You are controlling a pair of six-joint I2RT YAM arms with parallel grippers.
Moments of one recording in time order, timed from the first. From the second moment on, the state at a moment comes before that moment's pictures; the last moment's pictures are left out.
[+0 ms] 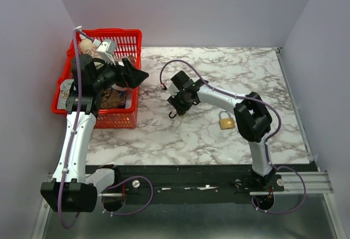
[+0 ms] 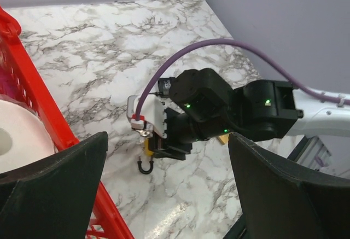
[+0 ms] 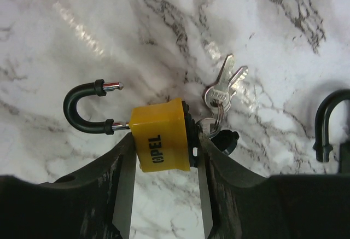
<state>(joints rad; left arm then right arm) -0.01 1.10 1.19 -0.29 0.73 -0.34 0.75 2.10 1.61 -0.60 -0.07 -0.22</state>
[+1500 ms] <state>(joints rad) -0.94 0.80 0.54 -0.05 0.09 1.45 0.74 1.61 1.46 -0.82 -0.26 0.19</state>
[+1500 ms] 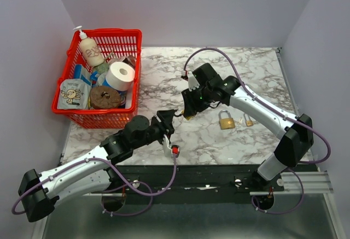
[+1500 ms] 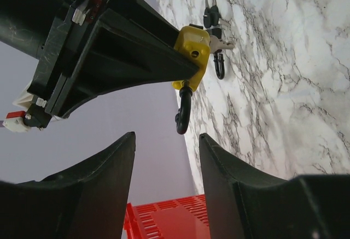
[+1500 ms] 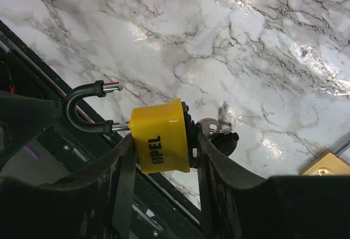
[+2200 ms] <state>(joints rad) -0.95 0.86 0.54 -0.03 0.08 1.43 0.78 1.58 1.46 -0.82 -0.26 0.20</state>
